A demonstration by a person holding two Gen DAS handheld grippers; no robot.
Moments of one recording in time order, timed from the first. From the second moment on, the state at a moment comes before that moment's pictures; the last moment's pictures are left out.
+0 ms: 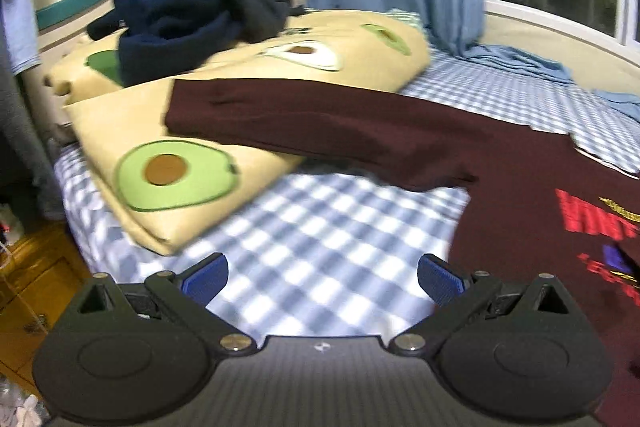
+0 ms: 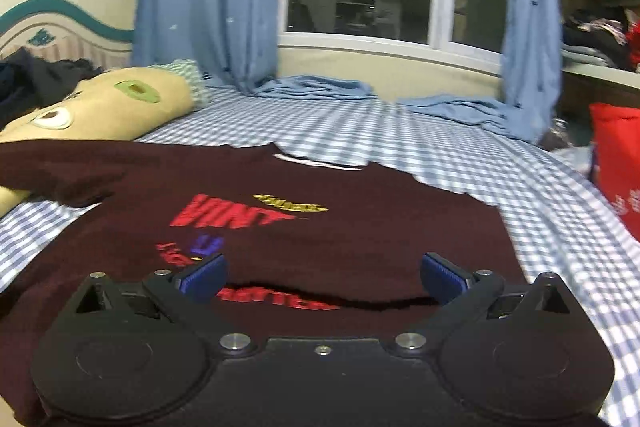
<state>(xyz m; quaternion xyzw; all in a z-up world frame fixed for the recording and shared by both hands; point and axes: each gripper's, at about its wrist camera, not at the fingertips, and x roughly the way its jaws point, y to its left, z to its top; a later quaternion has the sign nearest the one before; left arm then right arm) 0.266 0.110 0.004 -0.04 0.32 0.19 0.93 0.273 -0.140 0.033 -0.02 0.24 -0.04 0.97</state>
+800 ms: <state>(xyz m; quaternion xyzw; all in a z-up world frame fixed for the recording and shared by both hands) 0.386 0.236 -0.002 -0.15 0.26 0.29 0.91 0.324 -0.115 -0.045 0.05 0.28 0.00 0.96</state>
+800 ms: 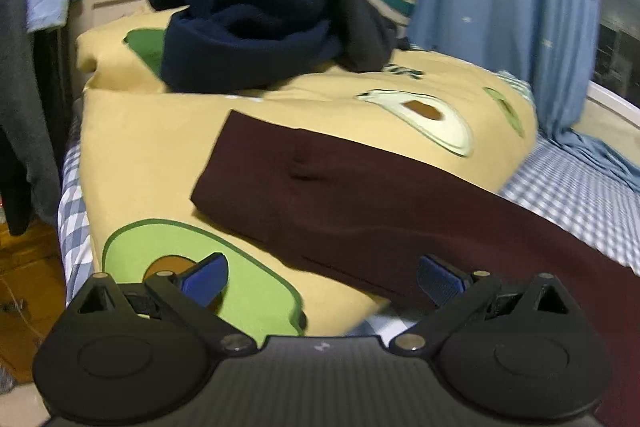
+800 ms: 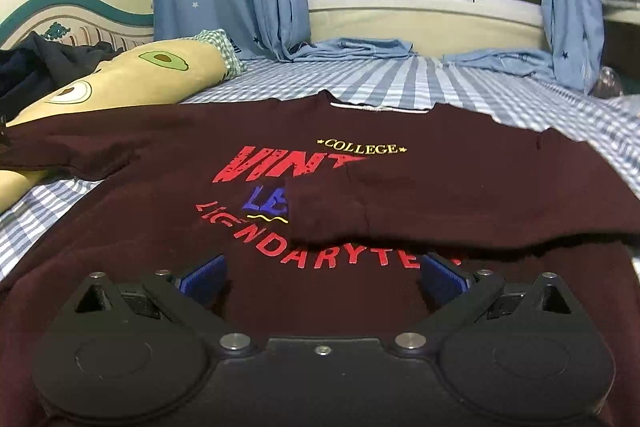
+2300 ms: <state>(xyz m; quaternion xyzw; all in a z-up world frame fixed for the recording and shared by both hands) 0.362 0.293 -0.018 -0.27 0.11 0.34 0.89 0.327 -0.127 -0.054 0.10 0.30 0.00 0.95</state>
